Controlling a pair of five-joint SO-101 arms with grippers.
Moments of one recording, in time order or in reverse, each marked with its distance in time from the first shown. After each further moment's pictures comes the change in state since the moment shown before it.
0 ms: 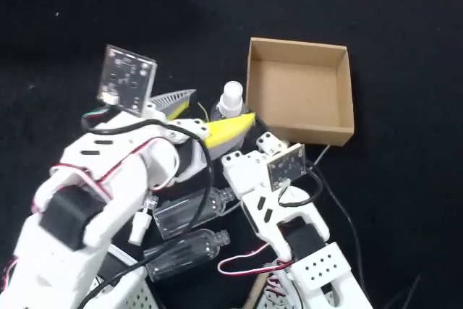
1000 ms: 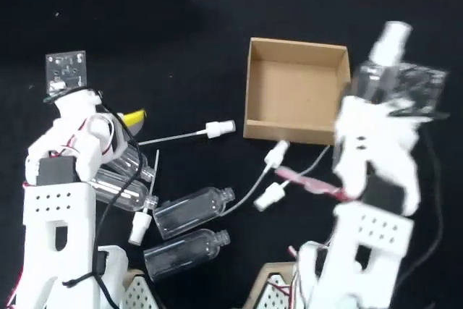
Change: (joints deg) left arm -38.2 6.9 26.4 -10.7 -11.1; right arm 48.4 30.9 -45.3 39.6 -0.2
